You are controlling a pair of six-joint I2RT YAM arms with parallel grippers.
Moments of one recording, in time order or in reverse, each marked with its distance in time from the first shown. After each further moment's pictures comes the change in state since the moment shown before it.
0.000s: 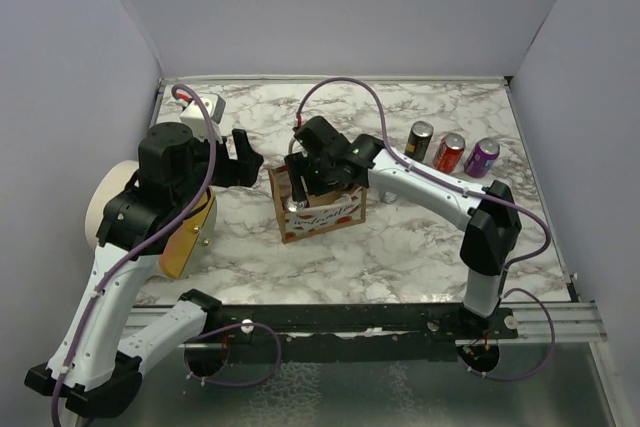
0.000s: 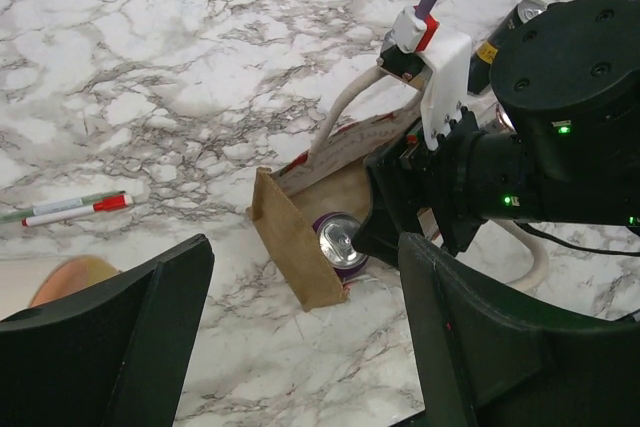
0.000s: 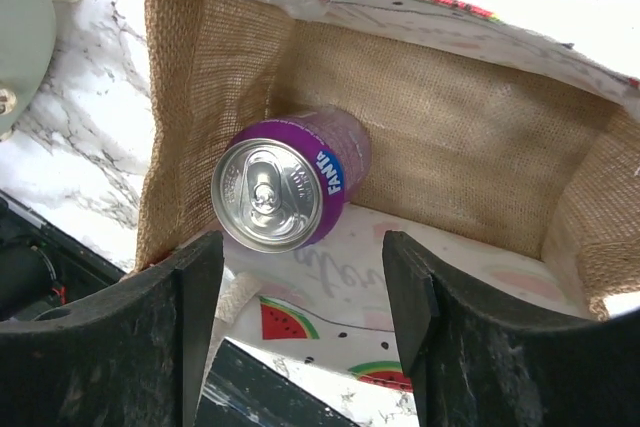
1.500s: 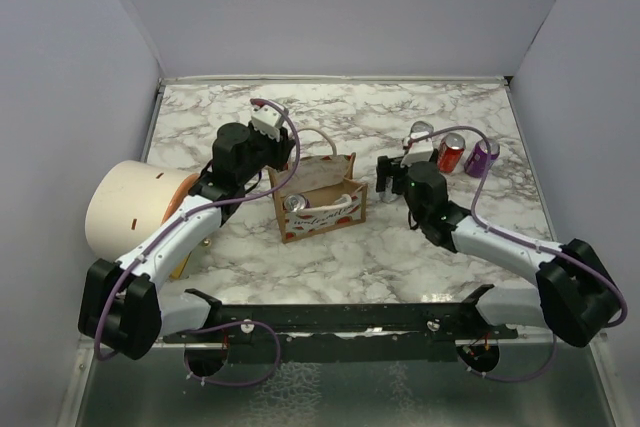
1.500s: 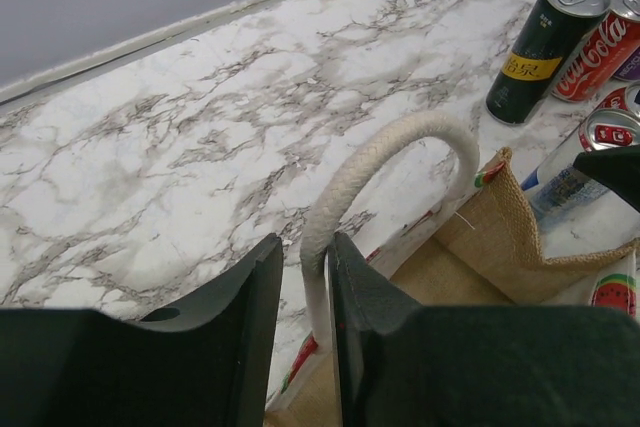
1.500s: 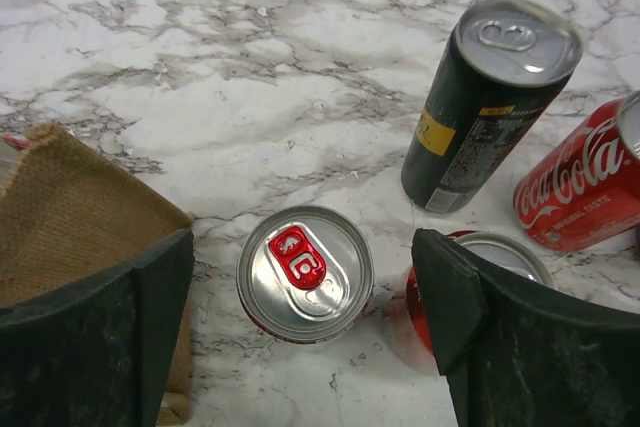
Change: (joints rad) left arm 0.000 0.333 -0.492 0.998 0.177 0.249; right arm -0.307 -0.573 -1.116 1.187 0.421 -0.351
